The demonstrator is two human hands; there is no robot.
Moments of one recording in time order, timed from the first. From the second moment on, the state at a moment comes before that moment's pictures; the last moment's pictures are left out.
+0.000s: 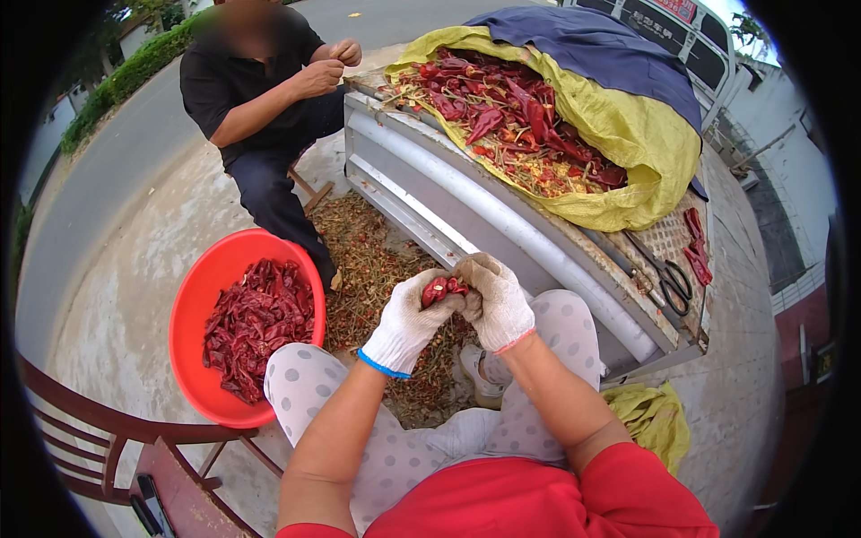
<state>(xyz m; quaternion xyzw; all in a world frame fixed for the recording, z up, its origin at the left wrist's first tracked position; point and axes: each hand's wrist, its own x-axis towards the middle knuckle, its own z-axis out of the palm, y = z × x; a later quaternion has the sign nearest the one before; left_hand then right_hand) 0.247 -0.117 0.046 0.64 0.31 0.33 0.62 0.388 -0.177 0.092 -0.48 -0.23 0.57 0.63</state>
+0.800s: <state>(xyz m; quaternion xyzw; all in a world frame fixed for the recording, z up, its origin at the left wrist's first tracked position) 0.242 -0.111 0.054 0.86 0.20 0.41 0.20 0.415 -0.181 0.105 -0.65 -0.66 0.25 0.30</state>
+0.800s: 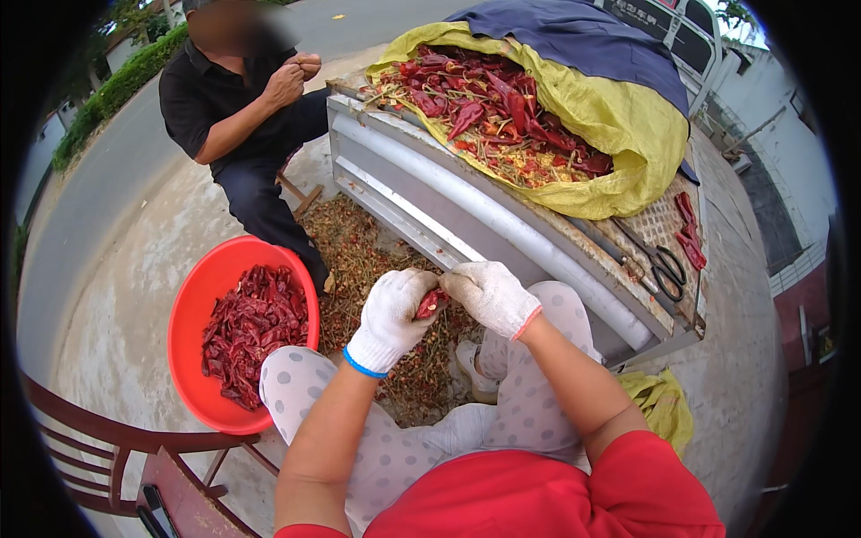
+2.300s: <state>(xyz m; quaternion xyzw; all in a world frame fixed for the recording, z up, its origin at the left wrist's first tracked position) 0.262 -0.134 0.040 0.58 0.26 0.39 0.67 0.449 -0.204 0.104 -0.73 -0.62 0.14 0.24</state>
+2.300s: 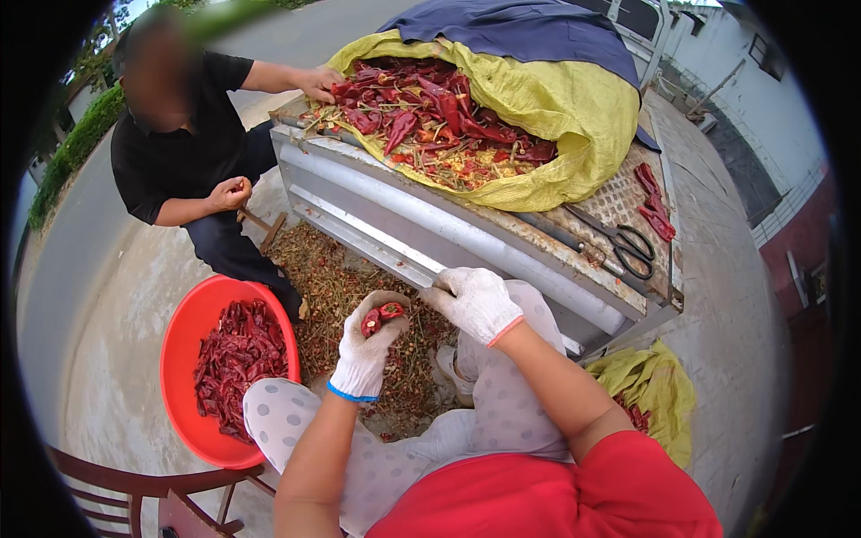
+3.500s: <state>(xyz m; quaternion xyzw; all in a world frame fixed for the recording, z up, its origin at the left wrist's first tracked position) 0.242 -0.129 0.052 0.43 0.23 0.32 0.81 0.452 -0.319 0.125 -0.45 -0.35 0.77 0.29</state>
